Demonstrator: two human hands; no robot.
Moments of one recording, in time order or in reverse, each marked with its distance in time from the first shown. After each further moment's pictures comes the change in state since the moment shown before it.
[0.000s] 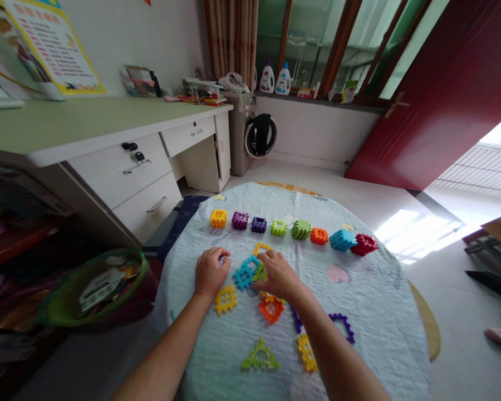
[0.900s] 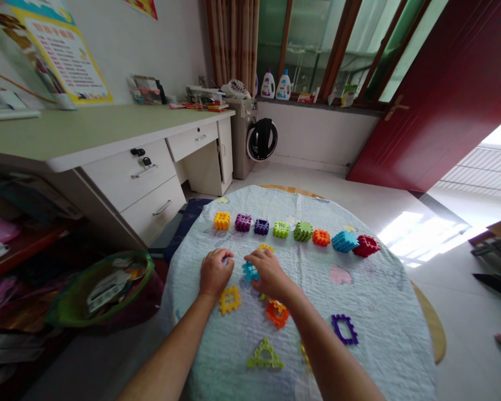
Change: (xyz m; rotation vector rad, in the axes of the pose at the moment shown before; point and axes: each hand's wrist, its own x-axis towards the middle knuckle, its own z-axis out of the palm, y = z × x) left_hand 0.000 0.002 -0.002 -0.026 -0.009 -0.009; right_hand 0.012 -0.017 0.003 0.041 0.012 -0.156
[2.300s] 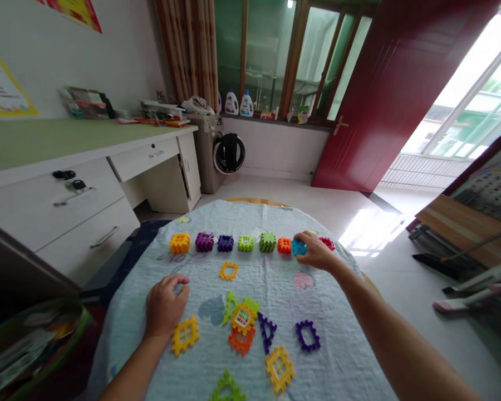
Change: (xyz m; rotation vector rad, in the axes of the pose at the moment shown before) left_hand 0.004 -0.024 0.008 0.082 0.099 0.078; right_hand -0.093 0.175 -0.124 -0.073 0.258 0.320
